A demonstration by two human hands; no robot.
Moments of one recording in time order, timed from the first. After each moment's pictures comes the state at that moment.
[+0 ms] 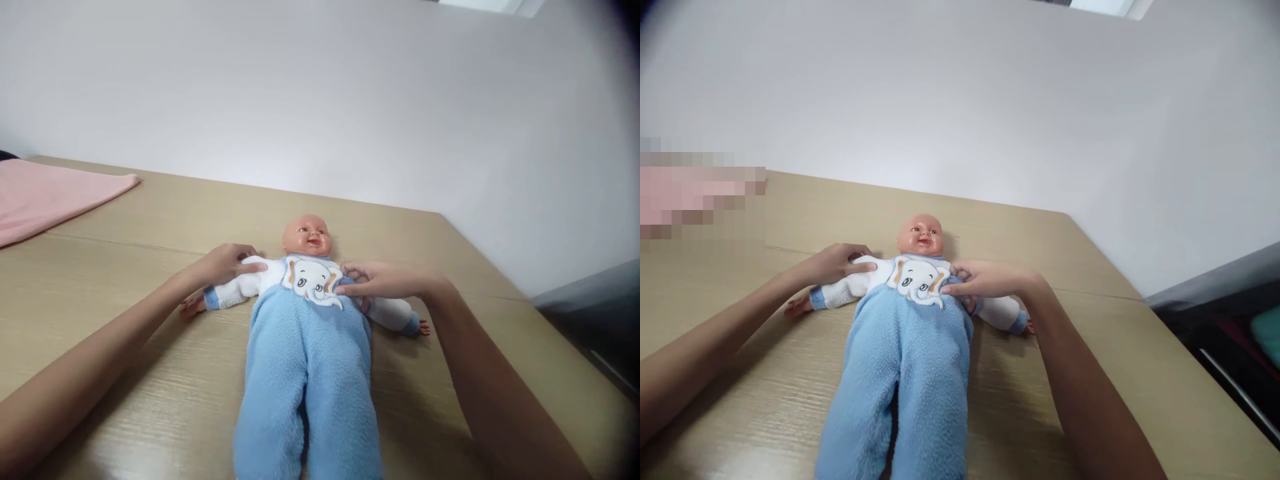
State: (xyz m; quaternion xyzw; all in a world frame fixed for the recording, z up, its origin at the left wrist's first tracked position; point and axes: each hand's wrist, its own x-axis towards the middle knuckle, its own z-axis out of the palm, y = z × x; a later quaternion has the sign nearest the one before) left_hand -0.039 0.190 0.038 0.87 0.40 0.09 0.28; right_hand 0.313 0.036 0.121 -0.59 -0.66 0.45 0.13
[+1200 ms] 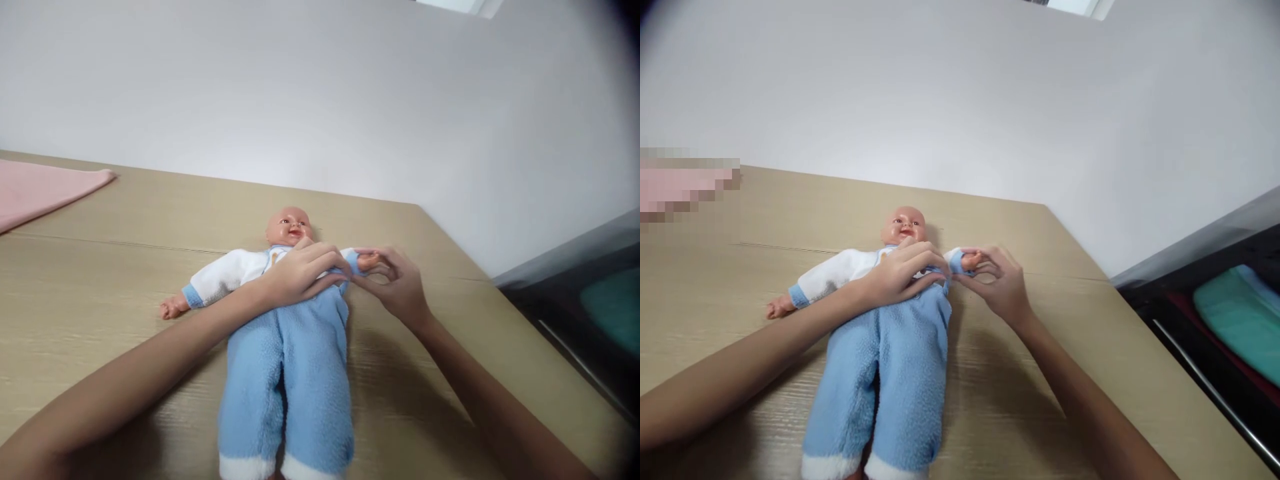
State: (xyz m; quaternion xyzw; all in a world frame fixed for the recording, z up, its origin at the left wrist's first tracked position) left_hand 0.103 0.093 0.061 0.91 -0.03 0.37 0.17; right_hand 0.336 -0.034 0.056 -0.59 -0.60 0.14 0.53
